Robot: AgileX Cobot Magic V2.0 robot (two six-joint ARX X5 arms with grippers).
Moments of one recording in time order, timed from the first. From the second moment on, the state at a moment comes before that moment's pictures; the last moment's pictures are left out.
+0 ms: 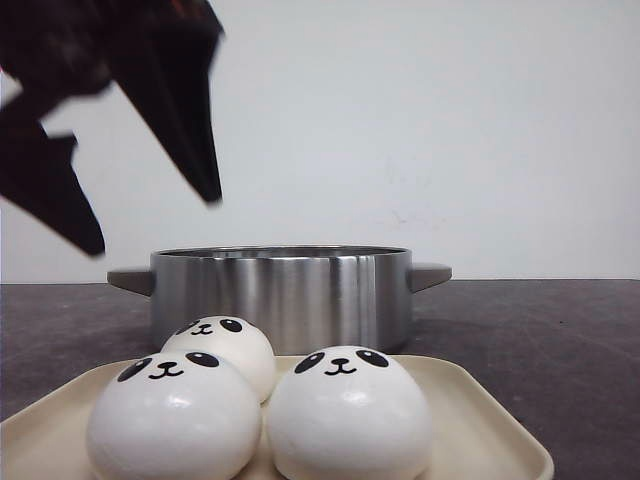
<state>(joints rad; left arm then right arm) -0.65 1.34 1.01 -0.80 0.21 -0.28 1.08 1.23 2.15 -1.31 0.60 0.10</state>
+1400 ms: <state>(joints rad) -0.69 1.39 1.25 -0.65 0.26 -0.40 1.12 1.07 2.06 -1.35 0.79 0.24</state>
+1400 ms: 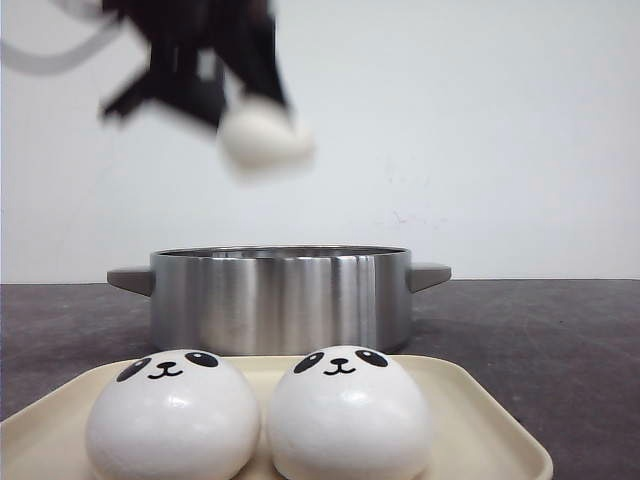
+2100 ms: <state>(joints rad) -0.47 1.93 1.73 -0.81 0.15 -0.25 1.12 1.07 2.06 -1.35 0.79 0.26</state>
